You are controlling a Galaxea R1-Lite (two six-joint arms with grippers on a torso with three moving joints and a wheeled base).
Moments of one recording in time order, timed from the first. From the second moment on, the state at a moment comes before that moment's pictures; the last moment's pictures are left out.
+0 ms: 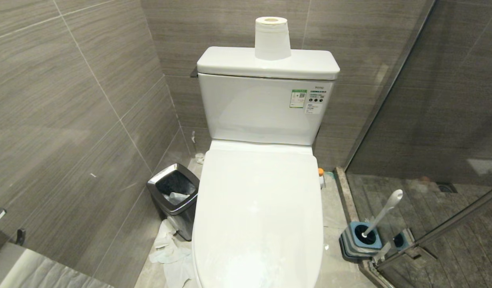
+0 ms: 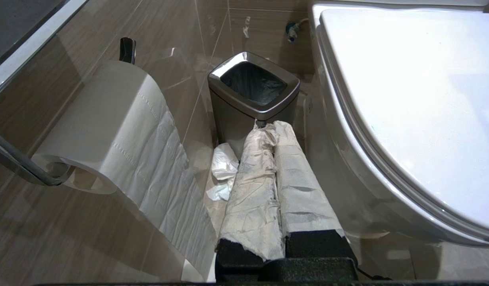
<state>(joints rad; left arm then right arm) 0.01 0.00 0.00 -0.01 0.00 0.00 -0.01 0.00 0.00 -0.03 0.01 -0.01</state>
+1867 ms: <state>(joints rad) 0.01 0.00 -0.01 -0.02 -0.01 0.03 -0.01 0.00 0.00 -0.03 0.01 -0.01</state>
